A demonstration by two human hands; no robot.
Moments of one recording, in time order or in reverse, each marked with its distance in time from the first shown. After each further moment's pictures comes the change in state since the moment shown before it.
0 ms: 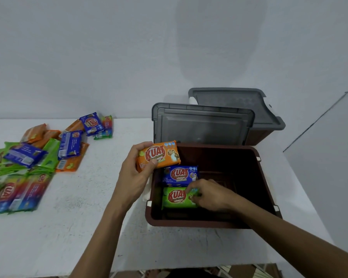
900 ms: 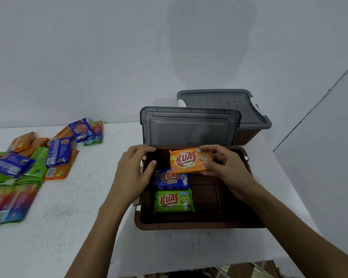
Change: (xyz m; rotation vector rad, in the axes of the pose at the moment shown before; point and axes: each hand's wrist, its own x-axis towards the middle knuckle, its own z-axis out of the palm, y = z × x) left_hand 0.018 0.001 0.017 0.624 -0.010 0.273; right_hand -0.042 0.010 -0.051 0.958 0.495 -0.177
